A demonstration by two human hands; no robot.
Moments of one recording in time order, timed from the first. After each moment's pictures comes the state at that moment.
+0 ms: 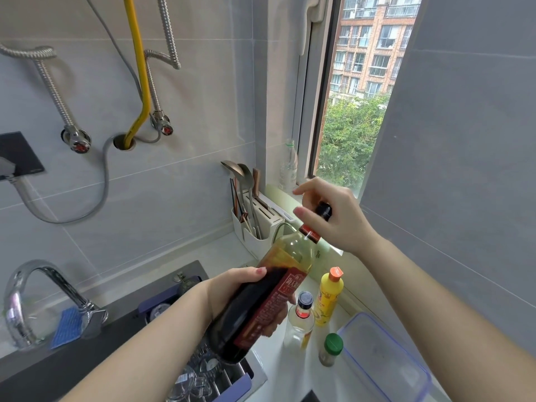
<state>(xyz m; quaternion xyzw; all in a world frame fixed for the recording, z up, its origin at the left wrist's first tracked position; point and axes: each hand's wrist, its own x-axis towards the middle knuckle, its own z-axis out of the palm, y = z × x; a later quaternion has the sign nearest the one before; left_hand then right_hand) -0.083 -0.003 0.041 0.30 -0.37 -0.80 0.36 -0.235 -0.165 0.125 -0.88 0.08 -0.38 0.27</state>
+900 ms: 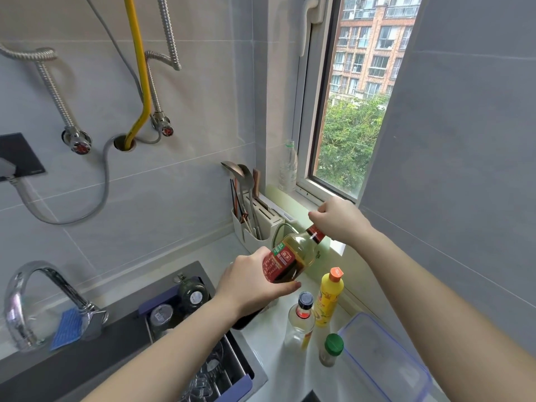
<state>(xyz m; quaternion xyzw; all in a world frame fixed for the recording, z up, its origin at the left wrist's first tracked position) -0.109 -0.011 0.044 0.79 -0.53 -0.13 0.29 -0.222 -0.192 0.113 -0.87 0.43 -0.11 0.22</state>
